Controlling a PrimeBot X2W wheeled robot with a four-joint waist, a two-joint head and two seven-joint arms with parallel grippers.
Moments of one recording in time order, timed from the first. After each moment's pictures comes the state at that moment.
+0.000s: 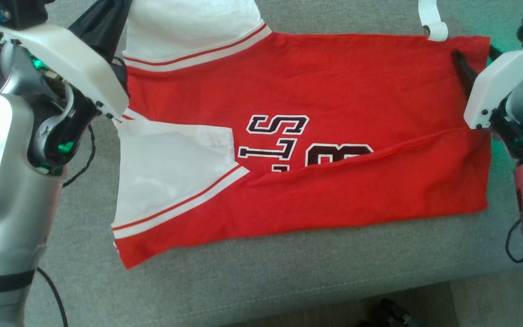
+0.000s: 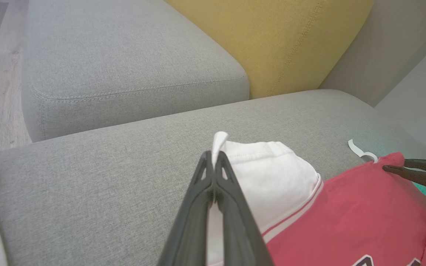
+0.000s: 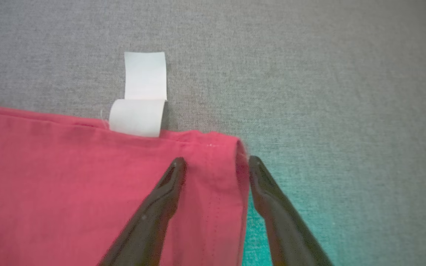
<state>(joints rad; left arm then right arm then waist) -0.74 0.38 -0.38 0.13 -0.61 -0.07 0.27 -0.71 -0.27 0.07 0.51 0.23 0.12 0.53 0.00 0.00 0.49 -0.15</state>
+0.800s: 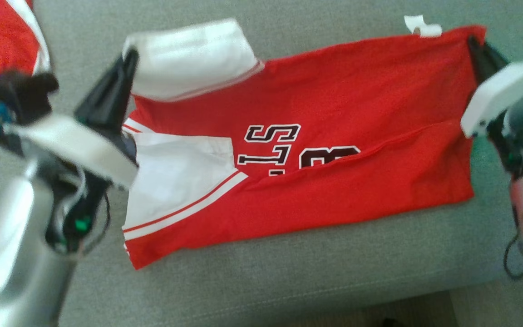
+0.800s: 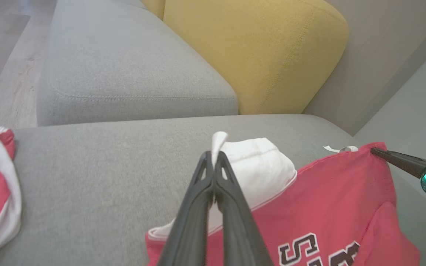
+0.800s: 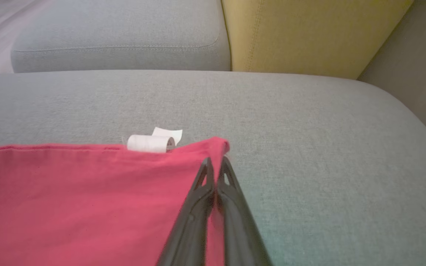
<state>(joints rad) -0.48 0.38 -0.34 -0.02 -0.65 -0.01 0.13 -0.68 -0.28 0.10 0.49 0.26 0.12 0.30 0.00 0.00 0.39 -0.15</state>
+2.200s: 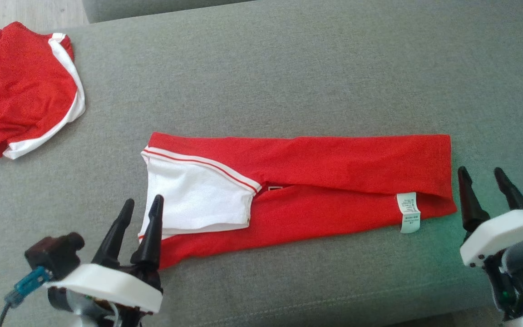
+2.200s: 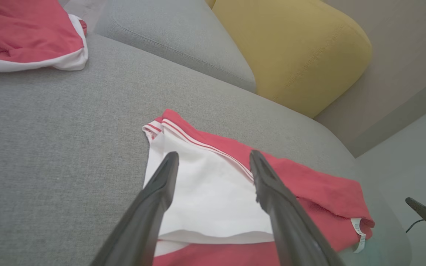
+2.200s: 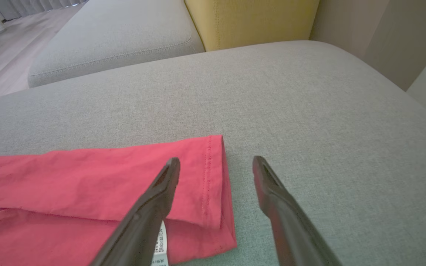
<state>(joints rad) 0.08 0.29 -0.34 -0.12 -0.73 0.10 -0.12 -0.04 -0.07 -0.16 0.00 0.18 0.12 0.31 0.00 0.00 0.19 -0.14</state>
